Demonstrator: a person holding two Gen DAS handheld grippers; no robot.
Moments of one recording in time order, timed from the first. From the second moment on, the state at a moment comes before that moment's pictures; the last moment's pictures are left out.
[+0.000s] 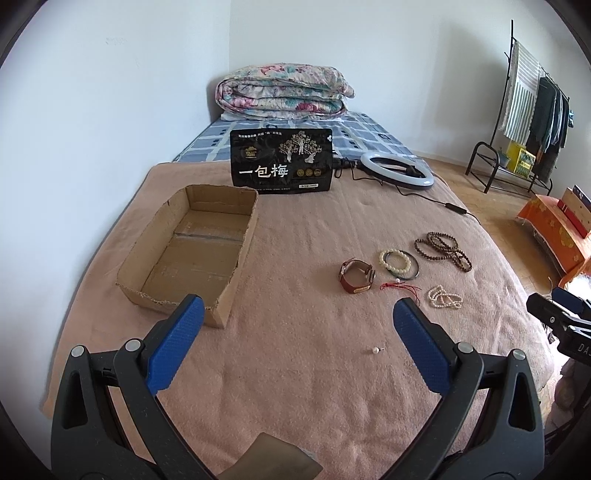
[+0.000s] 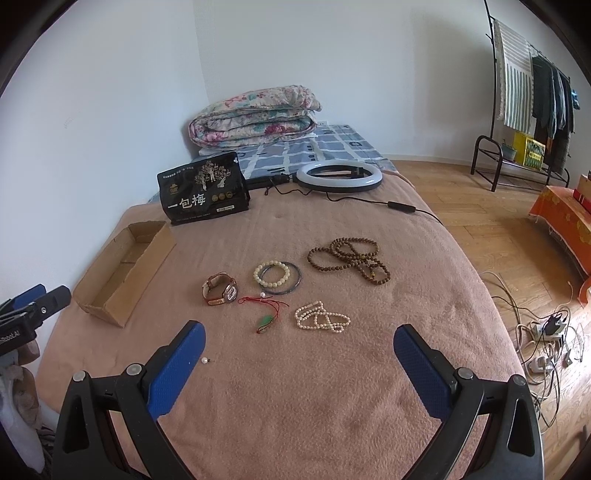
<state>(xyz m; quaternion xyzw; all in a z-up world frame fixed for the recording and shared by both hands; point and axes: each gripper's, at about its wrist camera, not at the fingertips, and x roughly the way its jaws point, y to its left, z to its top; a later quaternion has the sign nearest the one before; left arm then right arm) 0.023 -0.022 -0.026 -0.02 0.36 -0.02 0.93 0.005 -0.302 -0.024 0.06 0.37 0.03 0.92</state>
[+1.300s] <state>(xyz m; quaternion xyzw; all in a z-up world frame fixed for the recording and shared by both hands) 0.197 -0.084 -0.116 -0.02 0.51 -0.08 0.86 0.101 -0.321 -0.102 -0.04 0.44 0.10 0.89</state>
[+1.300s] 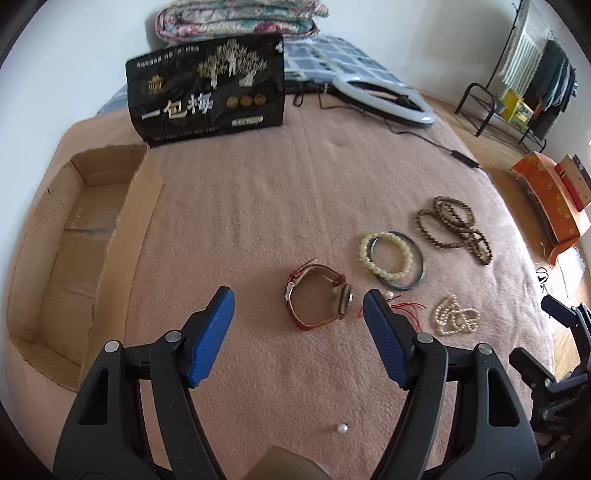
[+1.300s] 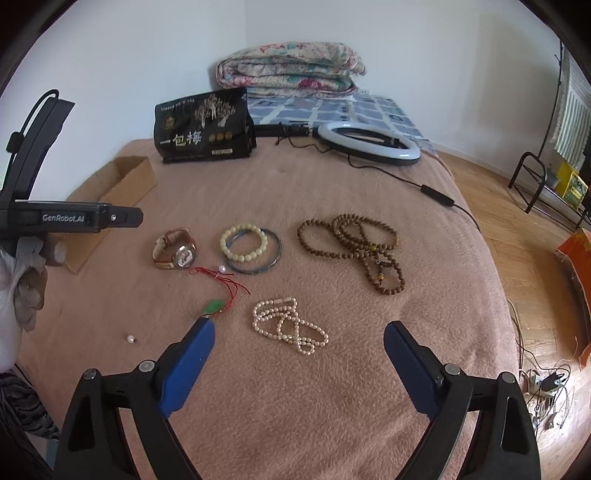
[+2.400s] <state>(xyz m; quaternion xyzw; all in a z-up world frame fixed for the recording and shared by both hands) 0.238 -0.071 -0.187 -0.07 0.59 -0.08 0.80 0.161 -0.303 -0.190 -0.11 0.50 0.15 0.85</state>
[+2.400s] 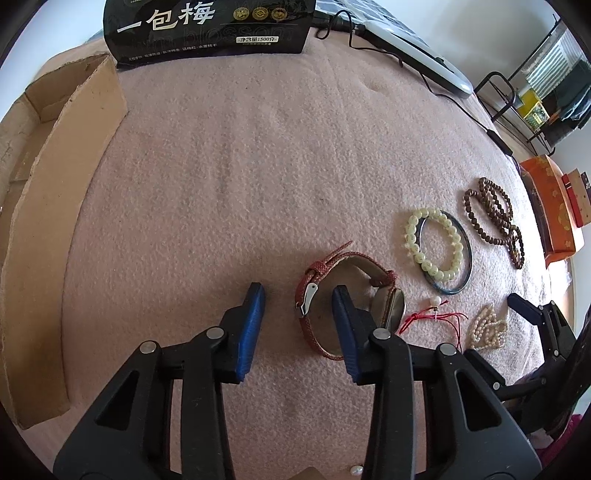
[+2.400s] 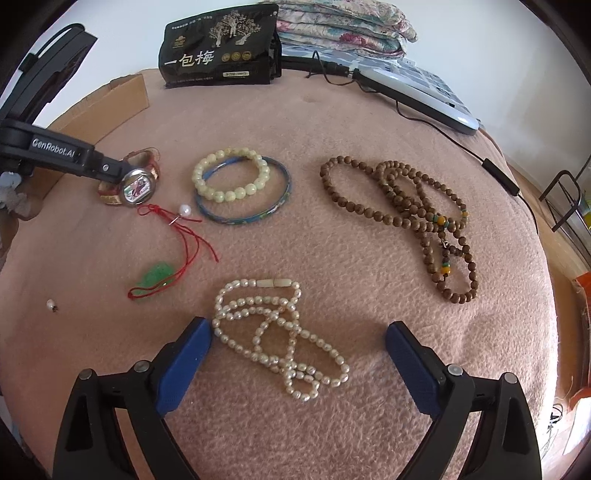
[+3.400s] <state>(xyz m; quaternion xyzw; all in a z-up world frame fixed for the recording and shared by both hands) 0.232 -0.062 -0.151 -0.09 0.54 -0.10 0.83 0.153 -0.315 -0.138 -0.09 0.47 0.13 0.87</state>
